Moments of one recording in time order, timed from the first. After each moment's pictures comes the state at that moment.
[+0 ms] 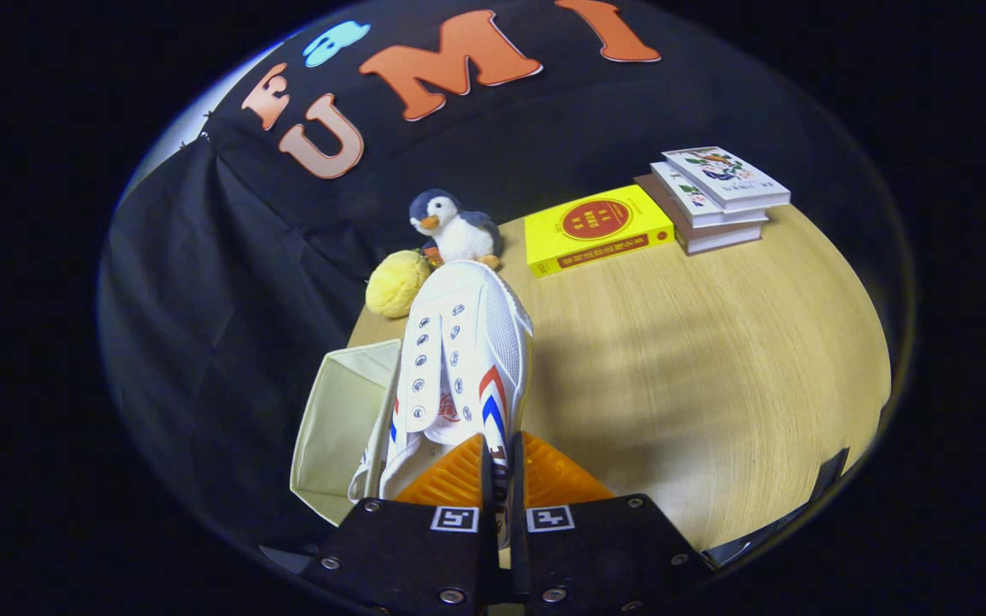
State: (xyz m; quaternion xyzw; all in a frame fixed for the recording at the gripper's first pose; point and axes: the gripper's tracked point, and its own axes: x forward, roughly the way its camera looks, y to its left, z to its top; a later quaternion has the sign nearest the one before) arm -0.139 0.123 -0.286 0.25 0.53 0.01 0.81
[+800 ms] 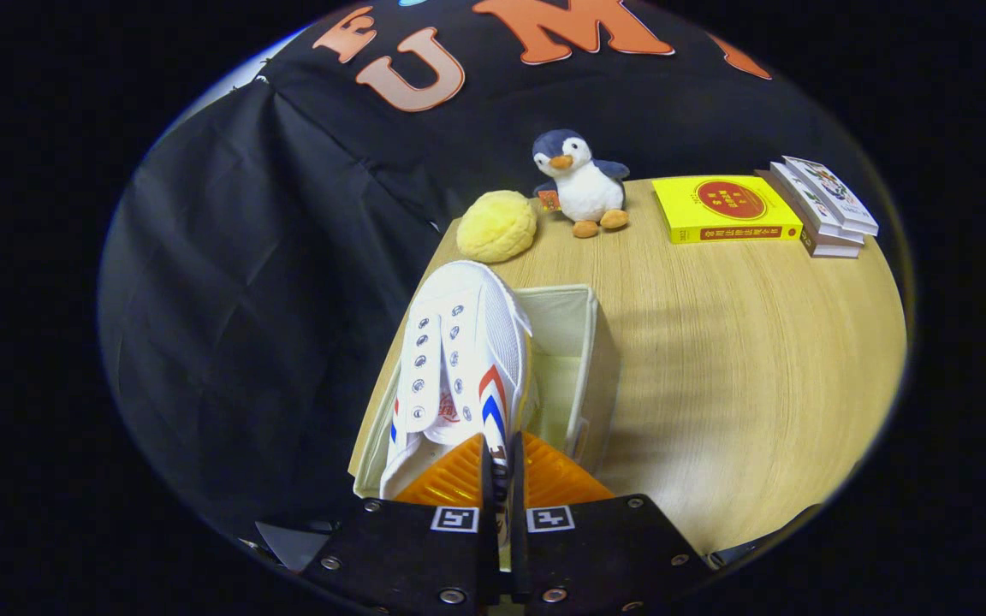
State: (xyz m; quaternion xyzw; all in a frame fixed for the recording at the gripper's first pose) arm -0.124 0.291 -0.291 0.22 0.58 0.10 0.78
